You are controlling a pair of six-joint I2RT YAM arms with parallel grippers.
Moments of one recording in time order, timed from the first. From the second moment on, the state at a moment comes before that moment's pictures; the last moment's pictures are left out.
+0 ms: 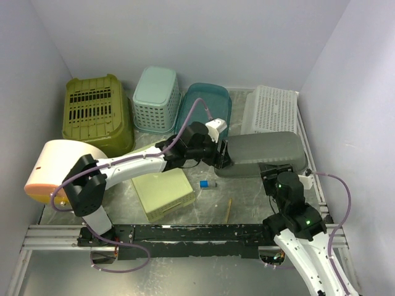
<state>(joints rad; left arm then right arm) -0.97 1.67 1.24 -0.03 0.19 -0.47 0.41 0.23 0.51 -0.71 0.42 1.36</state>
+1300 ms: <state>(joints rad) -1.00 1.70 1.23 -0.07 0.21 -0.47 0.41 0.49 0.73 -0.80 0.44 1.31</state>
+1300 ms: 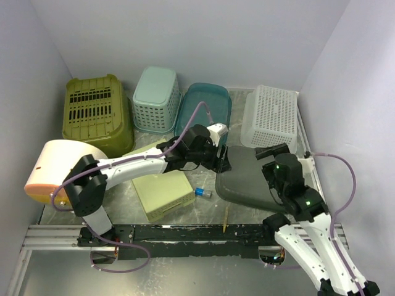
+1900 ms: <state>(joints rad) -0.82 1.32 1.24 -0.36 -0.08 -0.37 0.41 1.13 1.03 -0.45 0.59 0.70</state>
